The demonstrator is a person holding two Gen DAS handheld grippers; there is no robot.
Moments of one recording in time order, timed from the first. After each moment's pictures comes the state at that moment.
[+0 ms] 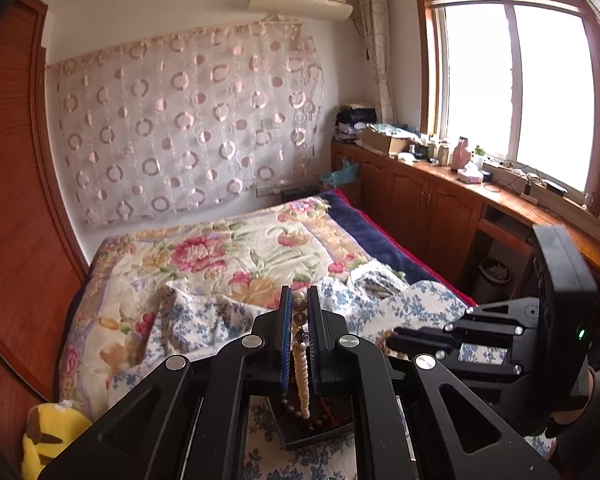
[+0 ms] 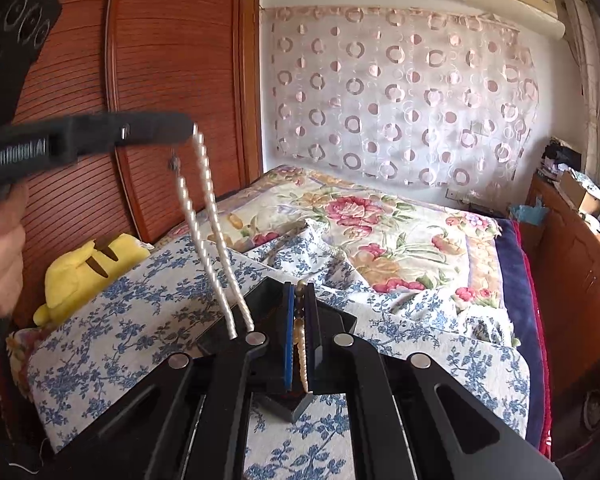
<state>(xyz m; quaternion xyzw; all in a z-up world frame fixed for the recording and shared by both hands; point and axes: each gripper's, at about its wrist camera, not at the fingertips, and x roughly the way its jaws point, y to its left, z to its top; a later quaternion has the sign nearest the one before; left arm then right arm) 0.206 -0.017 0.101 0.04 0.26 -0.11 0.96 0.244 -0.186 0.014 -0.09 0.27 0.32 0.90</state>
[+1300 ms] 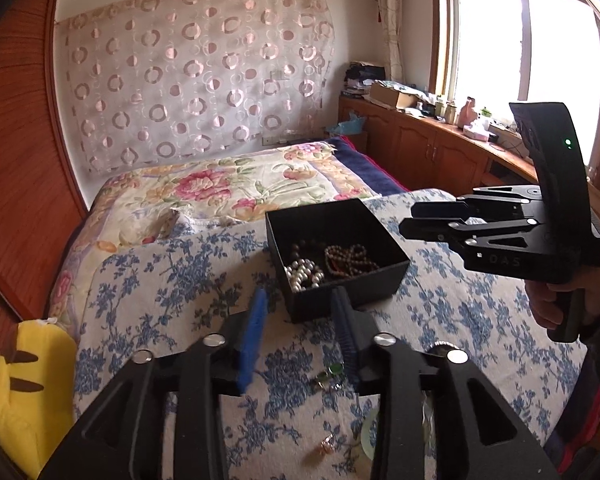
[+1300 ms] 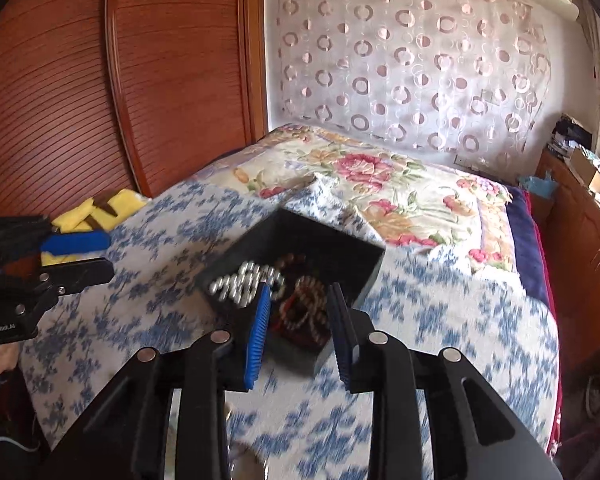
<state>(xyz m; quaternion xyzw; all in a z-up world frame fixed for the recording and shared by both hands) 0.126 0.018 -0.019 0.03 0.32 -0.10 0.94 0.227 -0.179 -0.049 -0.11 0.33 0.32 0.88</state>
